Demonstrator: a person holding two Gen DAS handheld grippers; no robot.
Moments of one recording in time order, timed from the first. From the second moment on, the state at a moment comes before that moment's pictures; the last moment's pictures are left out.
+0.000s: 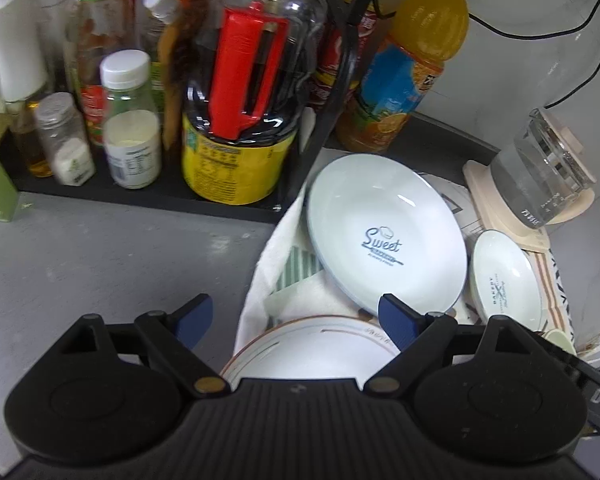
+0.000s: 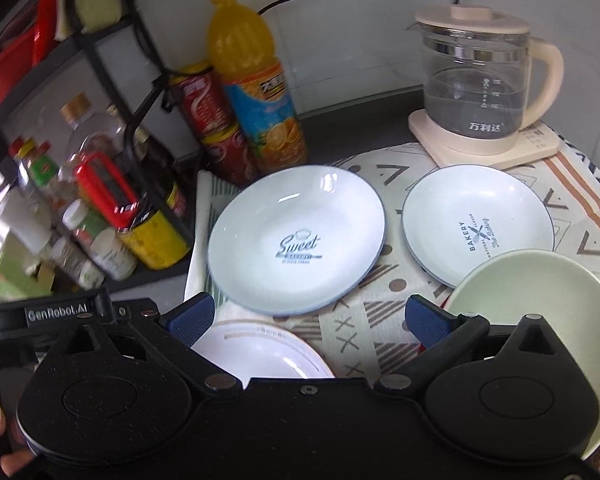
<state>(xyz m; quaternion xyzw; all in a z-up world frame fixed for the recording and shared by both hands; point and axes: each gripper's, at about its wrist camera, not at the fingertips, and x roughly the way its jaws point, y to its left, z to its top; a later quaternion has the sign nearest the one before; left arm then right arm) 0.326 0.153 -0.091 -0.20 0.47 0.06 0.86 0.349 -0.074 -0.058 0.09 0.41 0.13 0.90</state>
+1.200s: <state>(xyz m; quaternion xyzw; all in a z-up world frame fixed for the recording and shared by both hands) 0.394 0.138 -0.162 -0.24 0.50 0.01 0.83 0.406 -0.040 -0.108 0.12 0.46 0.04 0.88</state>
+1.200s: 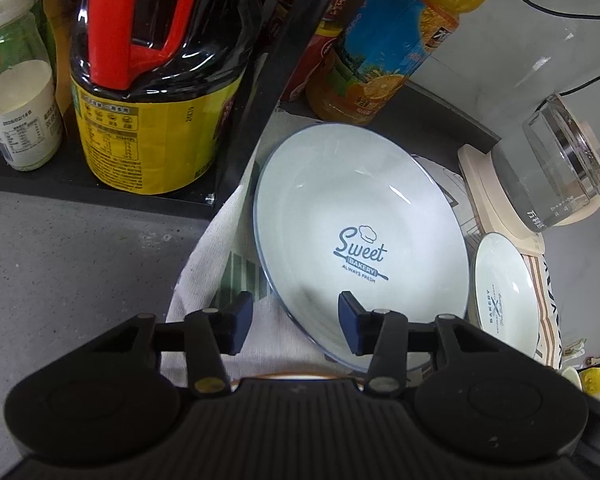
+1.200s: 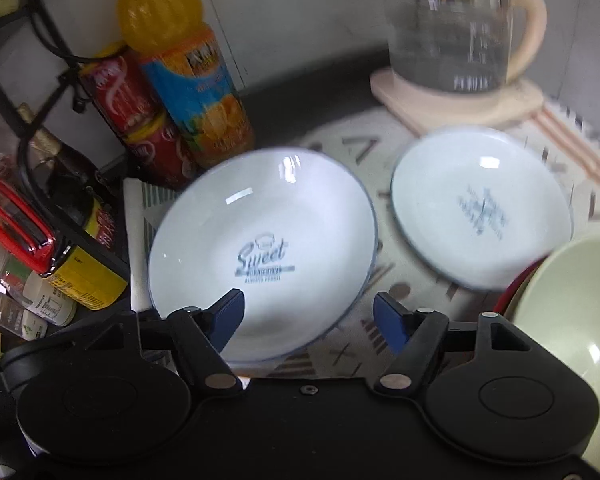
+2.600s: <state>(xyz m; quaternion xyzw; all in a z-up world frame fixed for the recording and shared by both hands) 0.391 0.148 -0.155 -0.24 0.47 0.01 0.85 0.415 -0.050 -0.133 0.16 0.43 0.03 0.89</state>
